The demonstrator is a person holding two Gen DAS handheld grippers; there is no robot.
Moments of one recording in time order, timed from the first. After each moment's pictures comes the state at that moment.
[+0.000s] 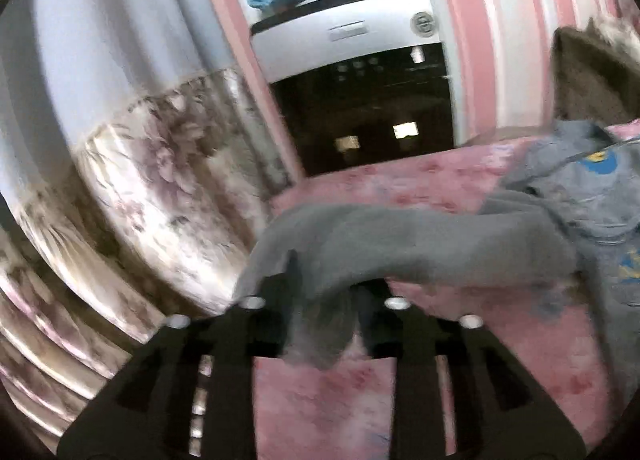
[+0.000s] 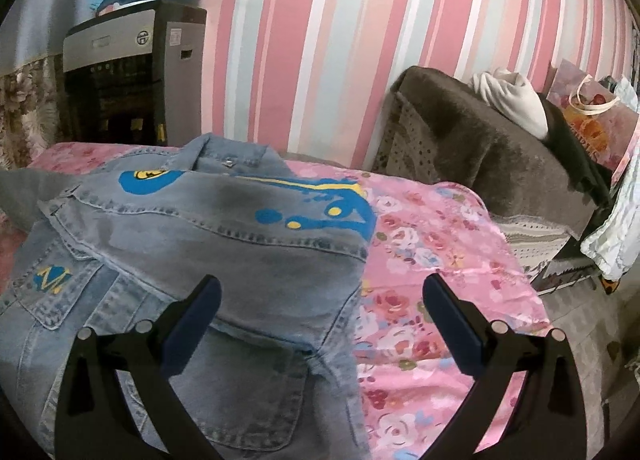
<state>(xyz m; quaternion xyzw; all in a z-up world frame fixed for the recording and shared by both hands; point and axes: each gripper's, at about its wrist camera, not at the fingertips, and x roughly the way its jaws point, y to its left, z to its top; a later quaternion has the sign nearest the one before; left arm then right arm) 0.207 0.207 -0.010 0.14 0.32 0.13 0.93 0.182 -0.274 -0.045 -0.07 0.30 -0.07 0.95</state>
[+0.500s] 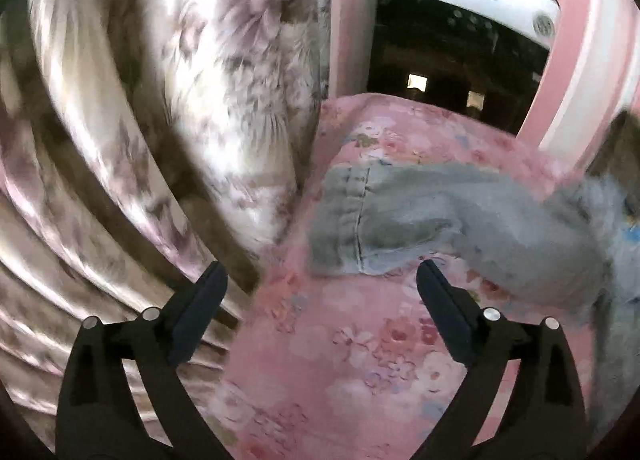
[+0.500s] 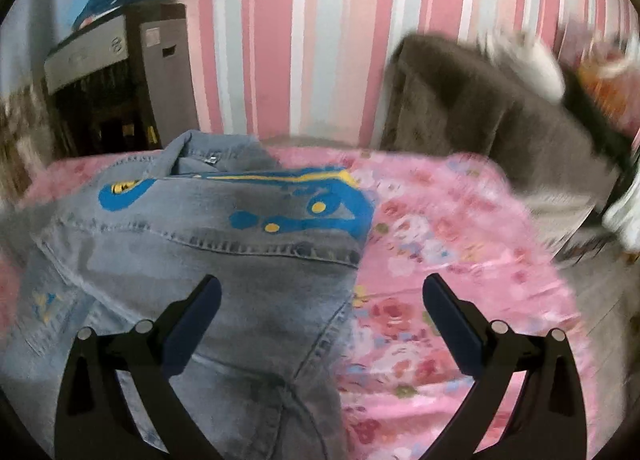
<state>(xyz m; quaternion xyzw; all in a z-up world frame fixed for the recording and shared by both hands) 0.192 0.312 -0.062 -0.11 0.41 0.16 0.89 0.230 -0.318 -0.056 0.01 0.35 -0.03 0.94</state>
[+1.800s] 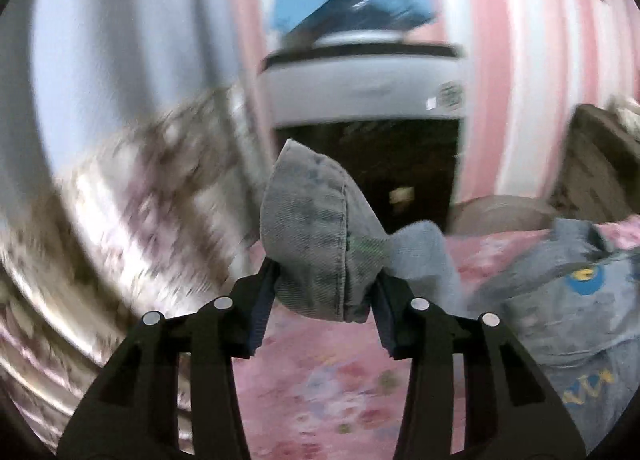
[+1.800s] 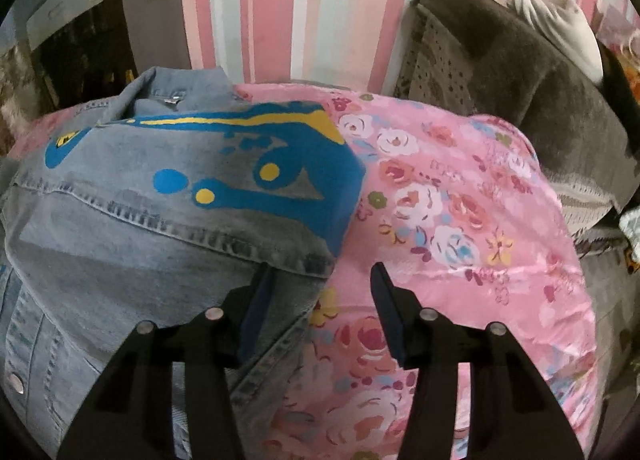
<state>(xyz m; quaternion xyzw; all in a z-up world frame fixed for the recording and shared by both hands) 0.261 0.179 0.065 0.05 0.27 0.09 0.96 0.284 -0.344 -0.100 -0.04 0.43 -0.02 0.90</state>
